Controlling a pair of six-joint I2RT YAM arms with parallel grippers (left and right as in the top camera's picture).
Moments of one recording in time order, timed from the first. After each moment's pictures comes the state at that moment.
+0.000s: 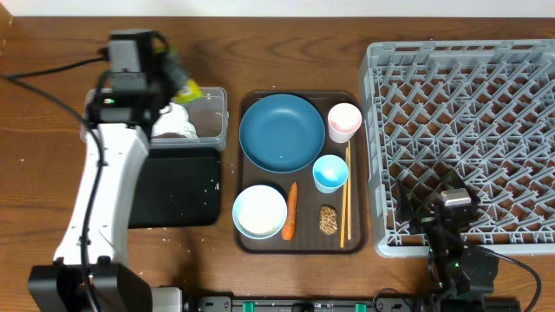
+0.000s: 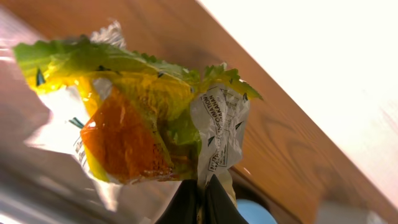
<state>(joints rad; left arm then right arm) 0.04 1.54 1.37 -0.60 0.00 -0.77 -0.02 0.01 0.01 -0.06 -0.16 -0.07</state>
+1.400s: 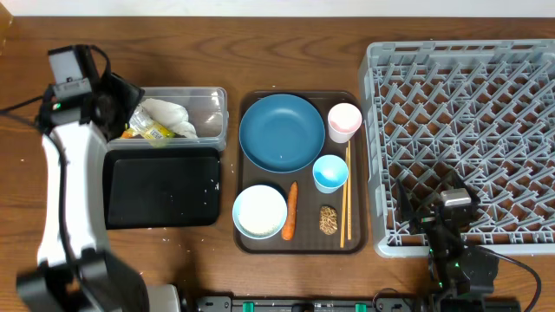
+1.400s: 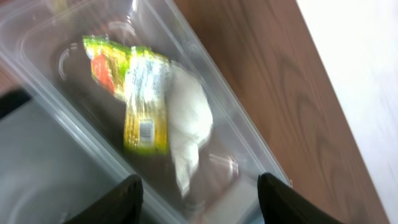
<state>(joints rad) 0.27 1.53 1.37 -0.81 0.13 -0.76 -0.02 0.01 0.01 -0.06 -0.16 -0.07</state>
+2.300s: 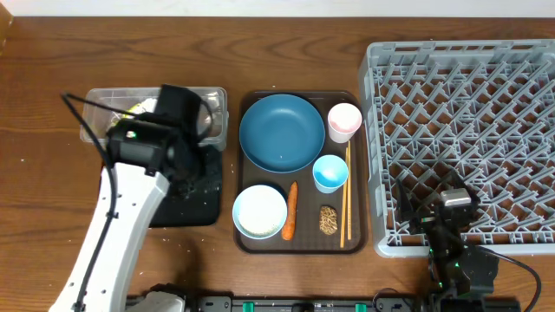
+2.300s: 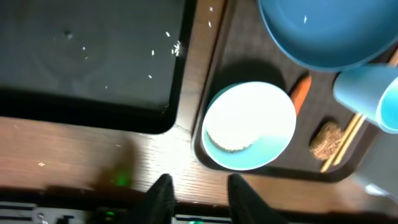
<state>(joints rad) -0.24 1.35 1.33 -1.40 0.09 -0.48 -0.02 0.01 0.01 -0.06 -0.16 -0.07</state>
